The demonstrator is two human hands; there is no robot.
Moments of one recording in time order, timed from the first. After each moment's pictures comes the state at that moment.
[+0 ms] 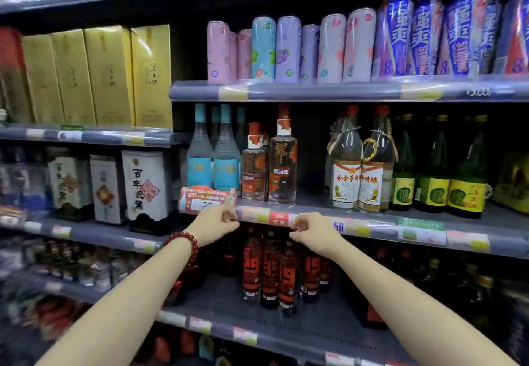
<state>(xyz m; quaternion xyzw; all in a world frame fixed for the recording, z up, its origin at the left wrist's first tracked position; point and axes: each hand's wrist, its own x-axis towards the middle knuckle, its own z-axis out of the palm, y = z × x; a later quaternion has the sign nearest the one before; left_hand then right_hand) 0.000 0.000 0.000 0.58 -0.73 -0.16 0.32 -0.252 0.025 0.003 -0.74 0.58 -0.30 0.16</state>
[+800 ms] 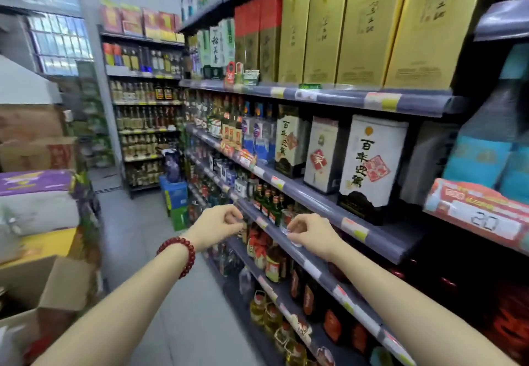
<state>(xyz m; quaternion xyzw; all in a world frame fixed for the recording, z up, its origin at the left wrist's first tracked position) 0.382 0.130 -0.081 0.81 -0.48 -0.09 0.33 0.185 -0.014 -0.070 -0.90 0.29 -0.15 0.30</state>
